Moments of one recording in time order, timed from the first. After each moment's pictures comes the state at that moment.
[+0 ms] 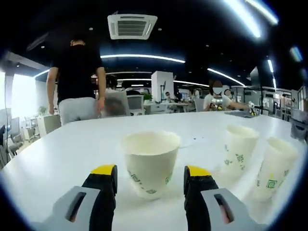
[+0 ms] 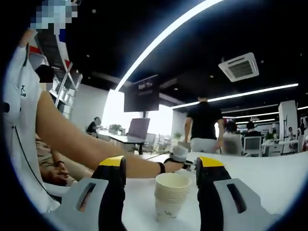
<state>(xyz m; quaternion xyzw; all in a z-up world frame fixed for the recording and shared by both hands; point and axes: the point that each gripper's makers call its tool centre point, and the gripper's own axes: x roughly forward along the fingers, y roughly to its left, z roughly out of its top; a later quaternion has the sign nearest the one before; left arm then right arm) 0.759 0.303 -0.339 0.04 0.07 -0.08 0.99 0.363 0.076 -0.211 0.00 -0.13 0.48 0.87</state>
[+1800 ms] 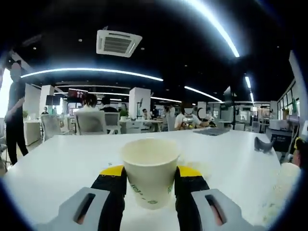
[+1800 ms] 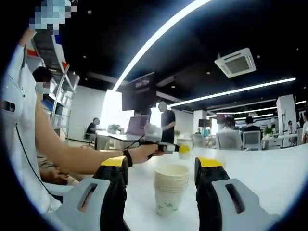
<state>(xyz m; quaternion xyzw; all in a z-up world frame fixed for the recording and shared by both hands) 0.623 0.281 -0.257 0.00 0.02 -0.20 0.98 0.369 0.069 -0.235 0.01 -0.11 0.48 0.87</state>
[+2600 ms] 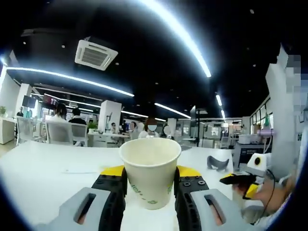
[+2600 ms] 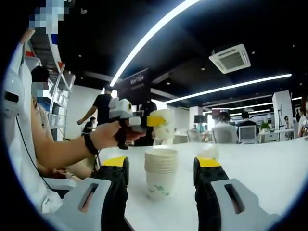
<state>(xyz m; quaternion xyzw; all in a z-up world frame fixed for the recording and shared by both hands) 0.481 0.186 -0.195 -0.06 -0.05 -0.35 0.93 0.373 0.039 -0.262 0.02 -0.09 0.46 0.88</state>
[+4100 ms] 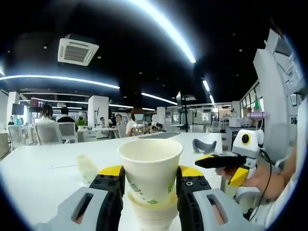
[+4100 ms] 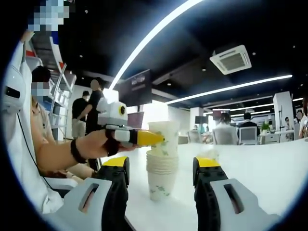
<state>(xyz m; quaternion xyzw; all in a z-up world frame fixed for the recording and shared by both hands) 0.438 0.115 -0.235 0.01 -0.02 -0.38 0.92 0.369 0.041 -0.260 0.02 -0.10 0.47 0.88</state>
